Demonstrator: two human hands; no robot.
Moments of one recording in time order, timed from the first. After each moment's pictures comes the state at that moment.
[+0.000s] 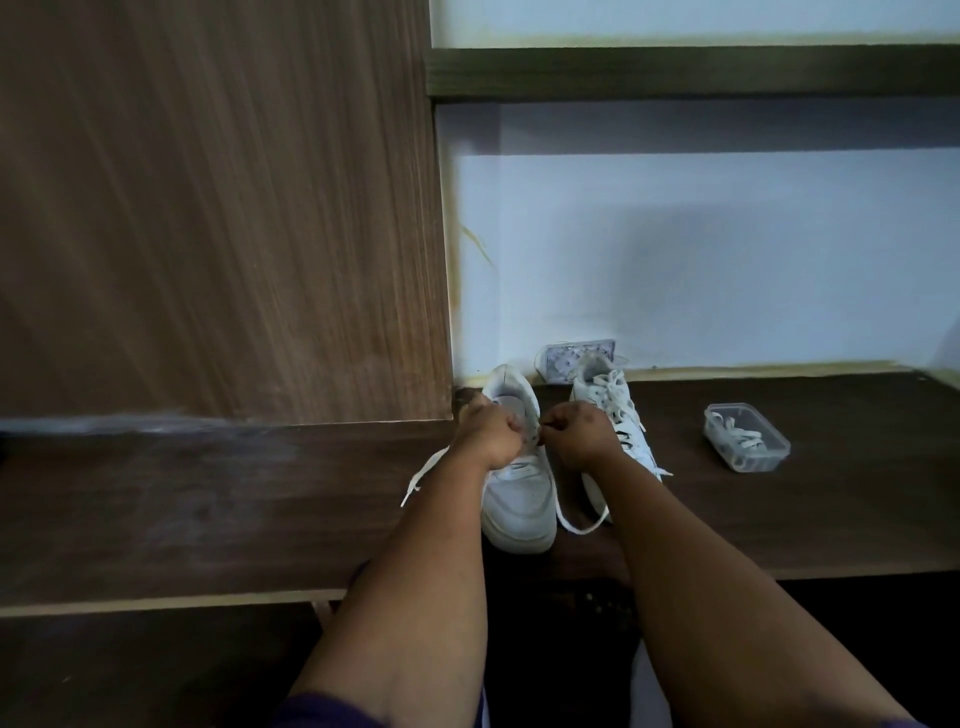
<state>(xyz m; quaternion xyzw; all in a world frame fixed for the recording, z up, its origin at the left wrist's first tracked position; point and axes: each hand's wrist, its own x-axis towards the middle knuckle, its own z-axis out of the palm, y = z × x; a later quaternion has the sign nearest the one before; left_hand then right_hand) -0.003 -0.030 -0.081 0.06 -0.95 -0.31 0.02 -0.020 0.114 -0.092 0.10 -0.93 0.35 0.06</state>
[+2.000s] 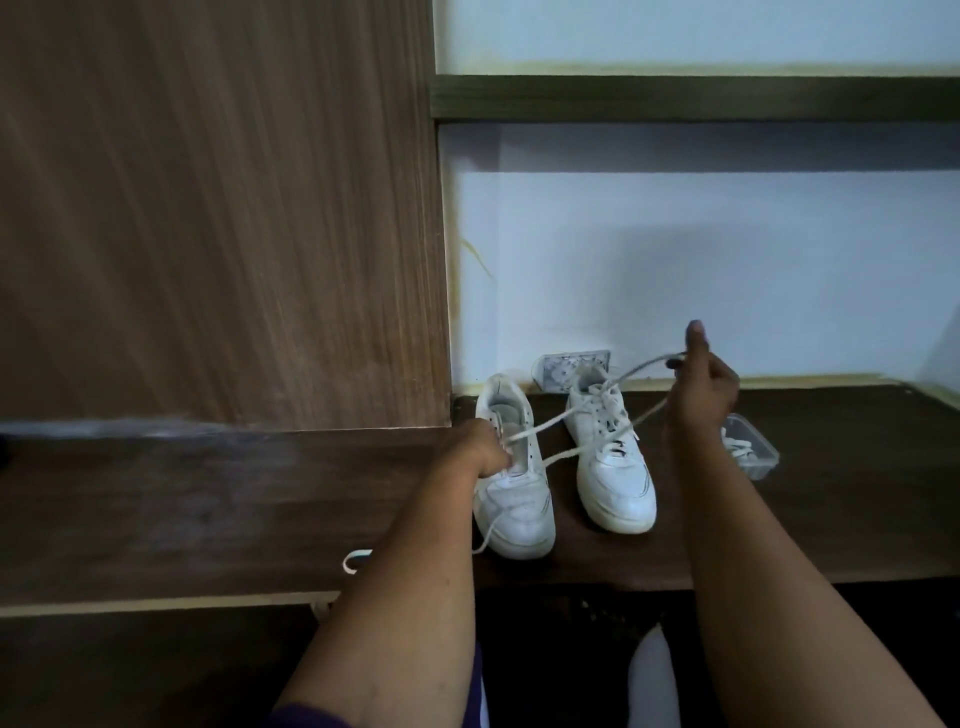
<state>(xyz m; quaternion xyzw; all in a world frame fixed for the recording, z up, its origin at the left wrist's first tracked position) 0.011 -0.042 -0.072 0.08 -0.95 -0.28 -0.07 0.014 0.173 -0.006 -0.12 -0.54 0.77 0.31</state>
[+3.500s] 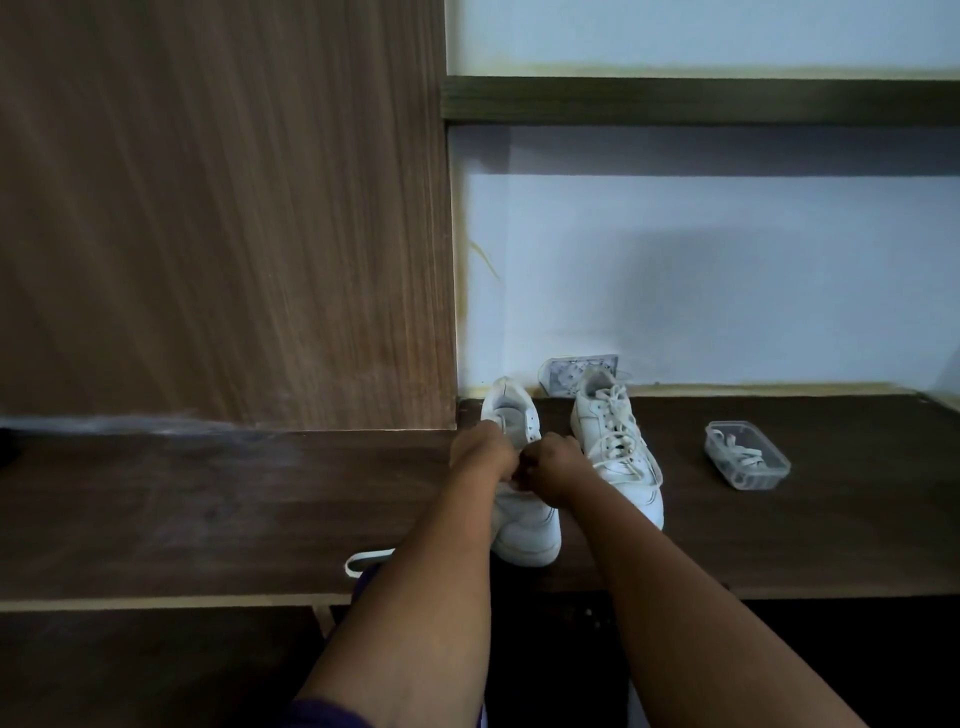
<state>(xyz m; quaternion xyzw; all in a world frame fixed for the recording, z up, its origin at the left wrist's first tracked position) 0.013 -0.025 -0.069 0.19 -0.95 -0.24 -0.02 0.003 0.088 -0.088 0.18 -0.97 0.16 -0.05</state>
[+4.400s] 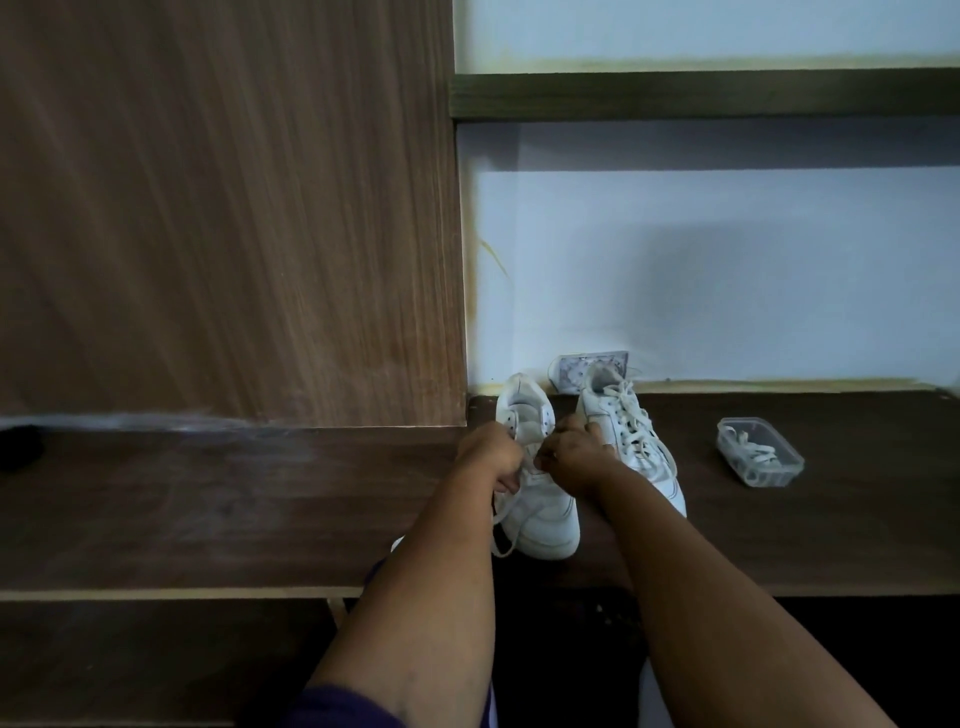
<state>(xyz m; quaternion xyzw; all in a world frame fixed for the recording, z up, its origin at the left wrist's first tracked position) 0.016 -0.035 -0.074 0.14 -0.90 -0.40 -0.09 0.007 0.101 -0.075 0.16 -0.97 0.15 -0.05</state>
